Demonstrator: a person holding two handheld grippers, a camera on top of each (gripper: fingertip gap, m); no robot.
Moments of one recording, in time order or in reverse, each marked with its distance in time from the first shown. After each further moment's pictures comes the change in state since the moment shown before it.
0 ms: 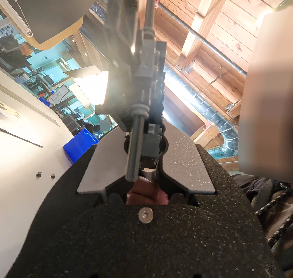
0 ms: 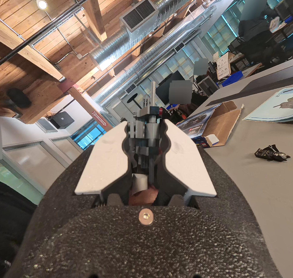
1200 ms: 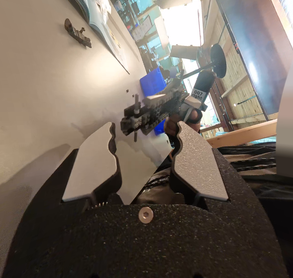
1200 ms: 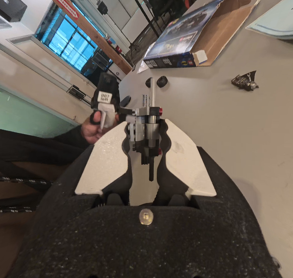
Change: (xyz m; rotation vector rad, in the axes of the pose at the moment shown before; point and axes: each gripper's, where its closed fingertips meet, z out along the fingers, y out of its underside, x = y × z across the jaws) left arm -0.032 0.013 -0.131 -0.369 -0.569 -0.026; right arm 0.039 0.043 -0.052 -0.687 0.059 -0.025
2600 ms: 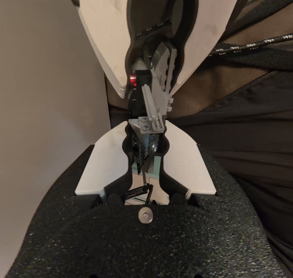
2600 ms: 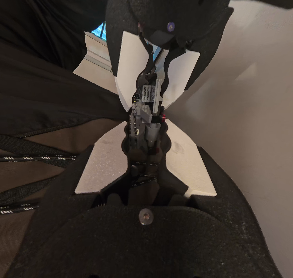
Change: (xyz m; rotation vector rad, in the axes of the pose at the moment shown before) left arm 0.043 0.108 0.030 -2.082 0.331 0.109; right arm -0.041 0.105 -0.016 -0.215 -0.251 0.269
